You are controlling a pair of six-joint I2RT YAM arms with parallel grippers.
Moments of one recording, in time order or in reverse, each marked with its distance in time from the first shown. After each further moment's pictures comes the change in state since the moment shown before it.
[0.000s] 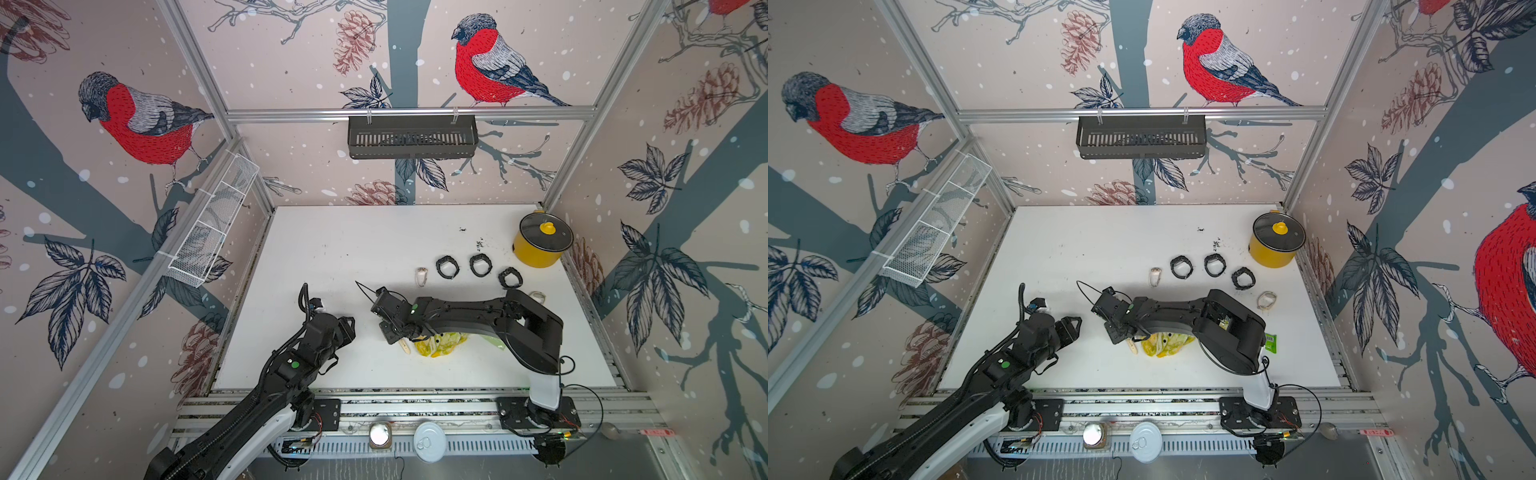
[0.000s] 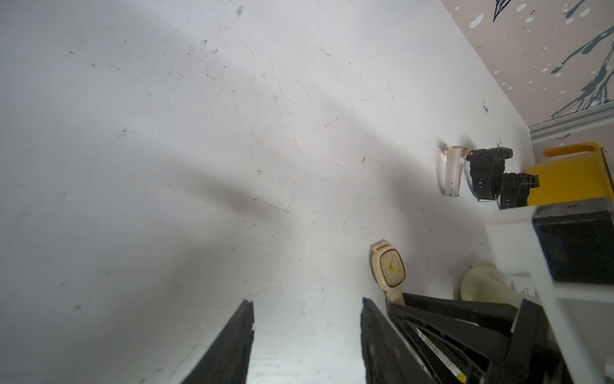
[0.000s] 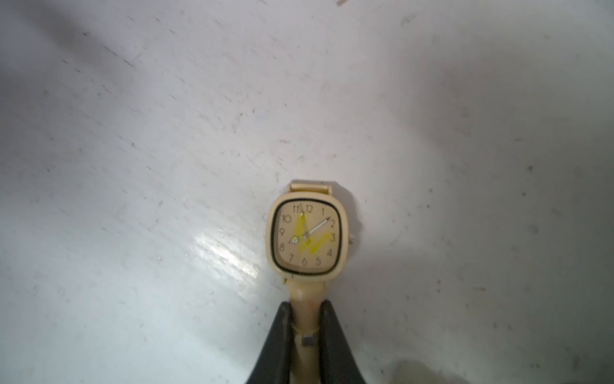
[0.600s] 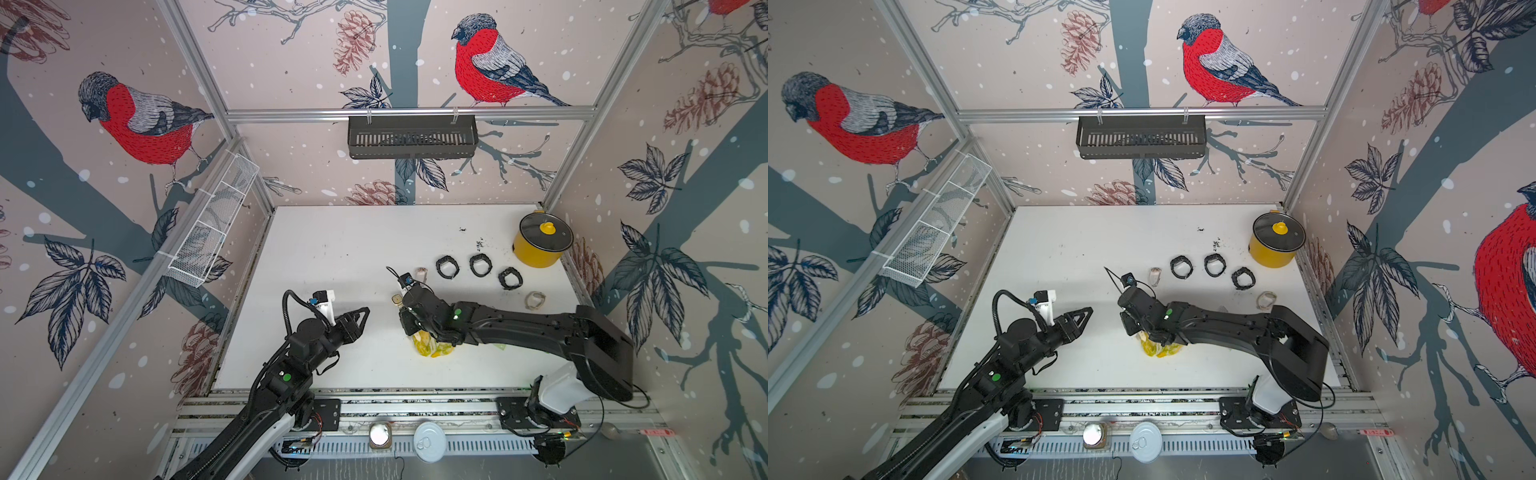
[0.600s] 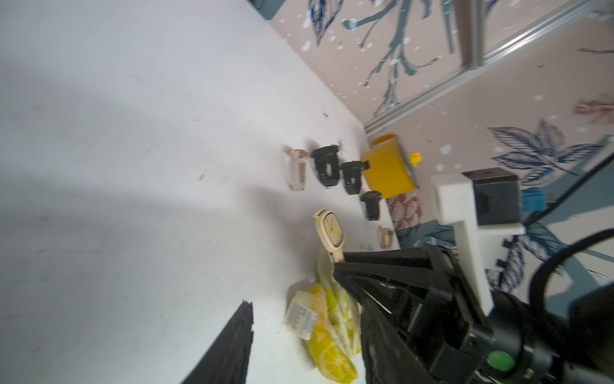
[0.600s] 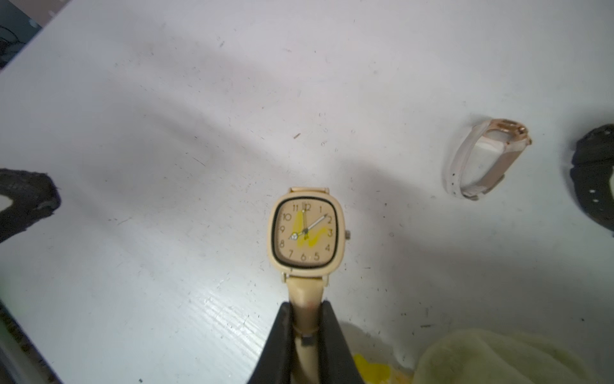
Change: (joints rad) left arm 0.000 -0.209 -0.048 0.279 0.295 0.000; right arm -0.031 -0.414 -0.317 0.278 0.079 -0.052
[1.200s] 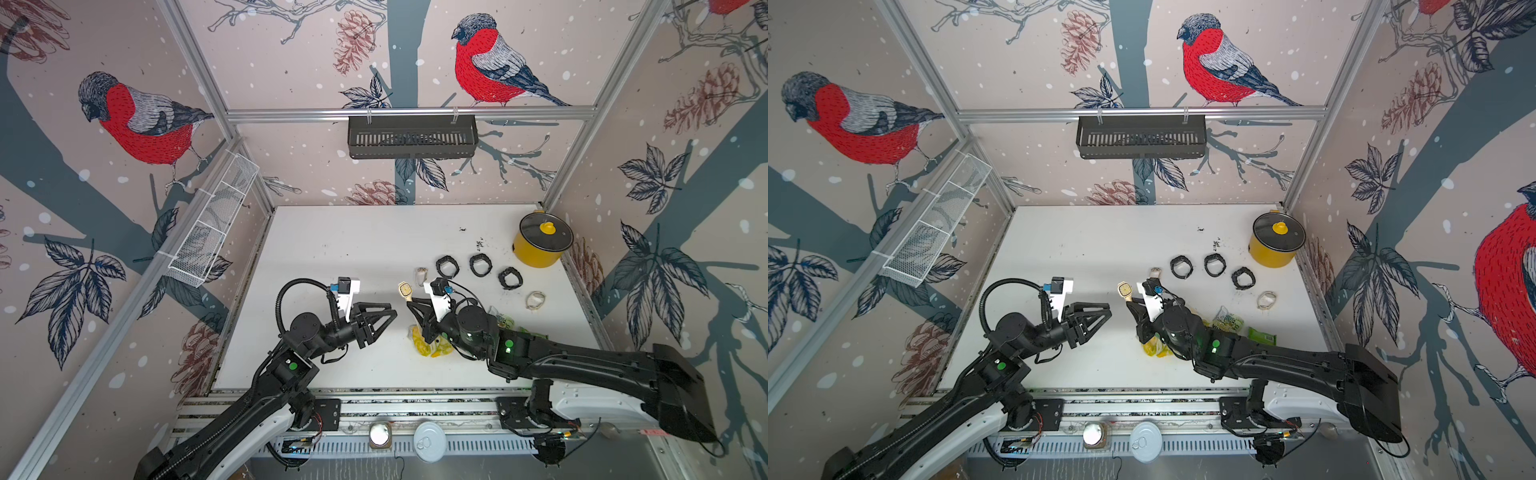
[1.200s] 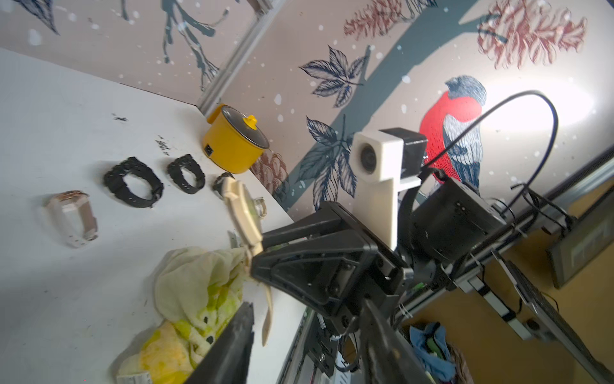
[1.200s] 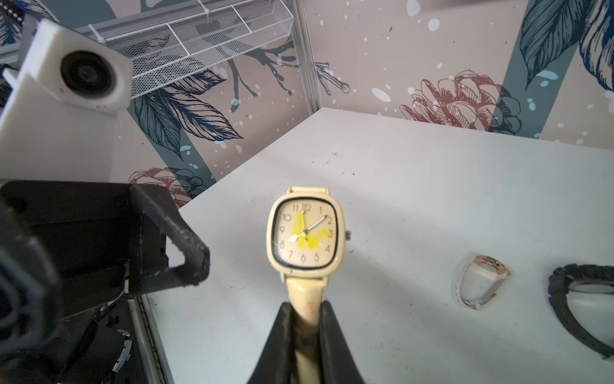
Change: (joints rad) left arm -0.139 0.198 0.135 0.372 0.360 0.161; right arm 0.093 -0.413 -0.319 0.467 0.037 -0.155
